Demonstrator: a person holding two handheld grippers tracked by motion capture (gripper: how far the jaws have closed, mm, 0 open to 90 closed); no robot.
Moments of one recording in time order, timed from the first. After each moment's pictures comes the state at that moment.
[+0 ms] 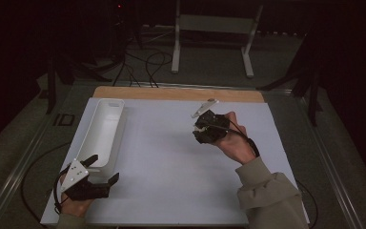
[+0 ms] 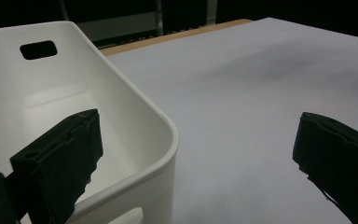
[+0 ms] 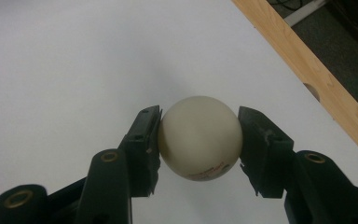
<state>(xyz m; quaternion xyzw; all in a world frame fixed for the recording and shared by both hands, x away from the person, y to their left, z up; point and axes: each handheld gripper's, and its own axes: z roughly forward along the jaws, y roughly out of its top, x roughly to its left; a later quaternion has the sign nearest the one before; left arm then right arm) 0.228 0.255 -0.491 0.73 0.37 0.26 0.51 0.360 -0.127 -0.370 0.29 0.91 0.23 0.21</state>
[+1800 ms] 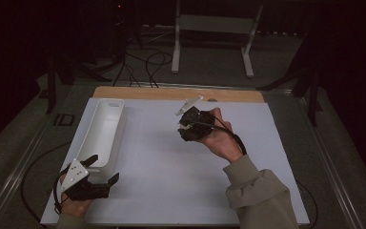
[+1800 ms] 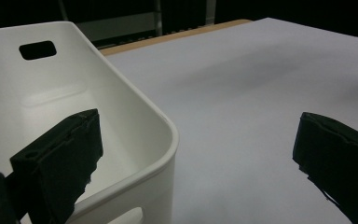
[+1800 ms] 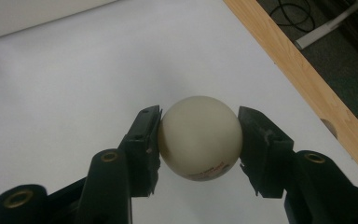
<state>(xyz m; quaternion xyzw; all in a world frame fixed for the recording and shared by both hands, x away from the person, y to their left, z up) 0.228 0.255 -0.491 0.73 0.37 0.26 0.51 0.360 -0.088 -0.358 0.26 0.91 0.26 0.20</state>
